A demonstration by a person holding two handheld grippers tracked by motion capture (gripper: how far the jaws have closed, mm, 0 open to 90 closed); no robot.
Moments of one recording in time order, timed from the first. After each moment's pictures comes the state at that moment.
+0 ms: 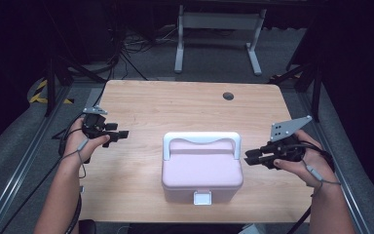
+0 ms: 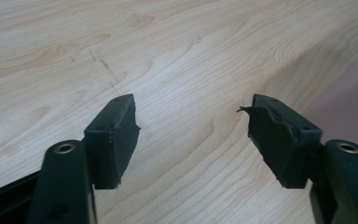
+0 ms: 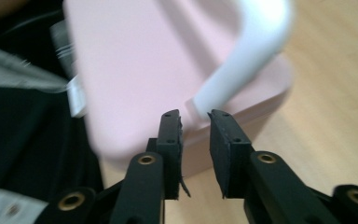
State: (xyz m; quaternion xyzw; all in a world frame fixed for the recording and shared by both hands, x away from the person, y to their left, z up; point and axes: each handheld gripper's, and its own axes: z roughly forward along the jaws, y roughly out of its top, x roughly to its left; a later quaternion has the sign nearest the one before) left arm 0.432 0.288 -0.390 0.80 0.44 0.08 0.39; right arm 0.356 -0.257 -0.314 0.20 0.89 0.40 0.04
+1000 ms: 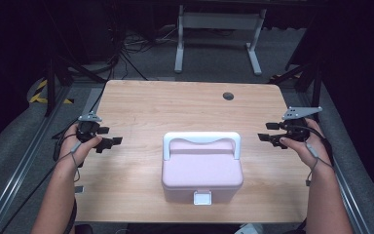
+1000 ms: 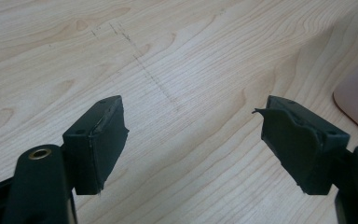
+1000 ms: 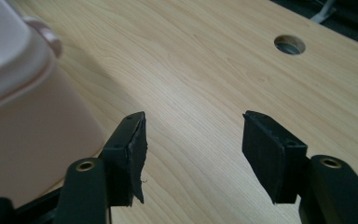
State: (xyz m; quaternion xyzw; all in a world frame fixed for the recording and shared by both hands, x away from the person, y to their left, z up) left arm 0.431 0.306 -0.416 0.82 0.43 0.09 0.37; right arm 0.430 -0.321 -0.369 0.33 0.85 0.39 0.14
